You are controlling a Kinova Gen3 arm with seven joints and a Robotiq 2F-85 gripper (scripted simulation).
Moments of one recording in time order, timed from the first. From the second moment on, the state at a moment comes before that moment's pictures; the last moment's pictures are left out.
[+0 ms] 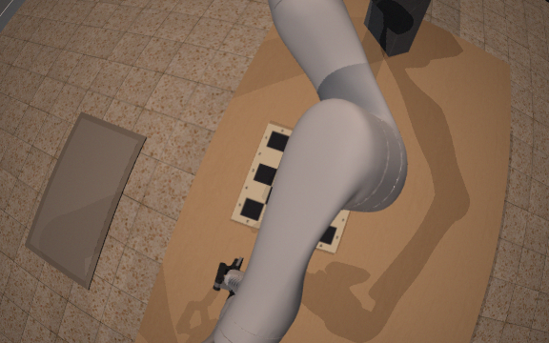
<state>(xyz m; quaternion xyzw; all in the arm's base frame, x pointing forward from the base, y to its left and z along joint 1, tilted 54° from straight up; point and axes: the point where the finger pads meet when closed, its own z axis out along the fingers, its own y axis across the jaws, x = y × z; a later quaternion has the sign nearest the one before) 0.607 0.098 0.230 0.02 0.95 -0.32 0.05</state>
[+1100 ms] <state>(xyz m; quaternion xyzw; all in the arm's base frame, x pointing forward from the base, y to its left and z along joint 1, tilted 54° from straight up) 0.579 0.135 0.224 0.01 0.96 -0.28 0.07</state>
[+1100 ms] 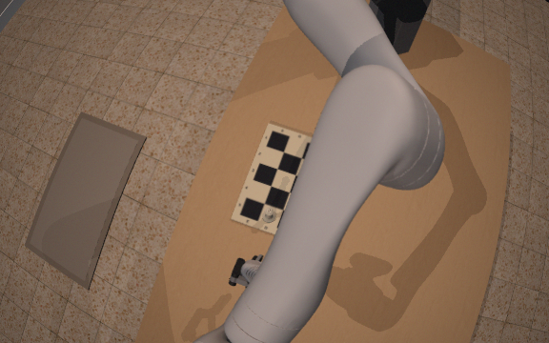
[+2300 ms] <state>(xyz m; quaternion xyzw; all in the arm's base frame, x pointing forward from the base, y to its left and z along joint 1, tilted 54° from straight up) 0.452 0.113 0.124 0.13 0.92 -0.16 0.33</state>
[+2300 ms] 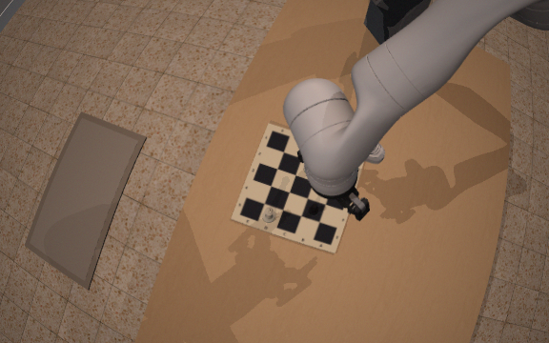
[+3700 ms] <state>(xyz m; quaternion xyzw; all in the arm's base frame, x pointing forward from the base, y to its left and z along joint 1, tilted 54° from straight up) 0.378 0.055 0.142 0.18 0.87 -0.18 0.42</state>
